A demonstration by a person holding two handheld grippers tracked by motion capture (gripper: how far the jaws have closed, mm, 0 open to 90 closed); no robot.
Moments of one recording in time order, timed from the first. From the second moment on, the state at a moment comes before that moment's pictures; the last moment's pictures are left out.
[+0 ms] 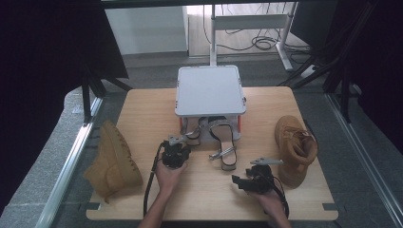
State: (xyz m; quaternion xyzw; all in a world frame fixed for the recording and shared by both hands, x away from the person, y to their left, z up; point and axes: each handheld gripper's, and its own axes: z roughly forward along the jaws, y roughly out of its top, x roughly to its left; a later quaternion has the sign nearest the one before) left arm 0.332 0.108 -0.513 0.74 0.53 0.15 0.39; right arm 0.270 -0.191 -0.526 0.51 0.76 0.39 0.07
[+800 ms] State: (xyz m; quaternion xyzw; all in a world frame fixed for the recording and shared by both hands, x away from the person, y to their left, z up) left arm 0.370 0.082 -0.513 0.76 0.50 0.14 0.38; right arm 0.269 -0.191 -0.526 0.51 0.76 0.39 0.07
